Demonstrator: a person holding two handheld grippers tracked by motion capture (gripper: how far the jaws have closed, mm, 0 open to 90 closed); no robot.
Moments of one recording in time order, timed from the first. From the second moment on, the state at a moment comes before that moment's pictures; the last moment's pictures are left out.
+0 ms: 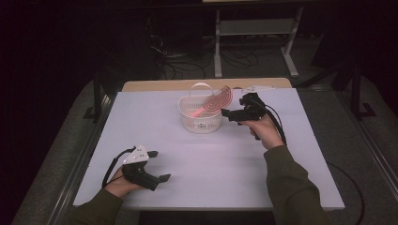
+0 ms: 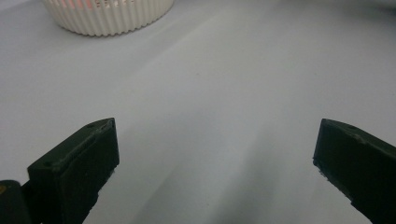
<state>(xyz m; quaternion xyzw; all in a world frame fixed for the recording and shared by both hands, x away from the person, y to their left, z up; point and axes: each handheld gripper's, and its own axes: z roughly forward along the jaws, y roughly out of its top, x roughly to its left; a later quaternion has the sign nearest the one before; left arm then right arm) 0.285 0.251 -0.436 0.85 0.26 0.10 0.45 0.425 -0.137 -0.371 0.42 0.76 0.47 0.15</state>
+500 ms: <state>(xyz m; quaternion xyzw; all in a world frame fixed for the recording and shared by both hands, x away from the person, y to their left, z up) 0.289 0.254 -0.437 0.85 0.26 0.12 0.45 0.402 -0.153 -0.385 0.42 0.77 0.46 0.15</state>
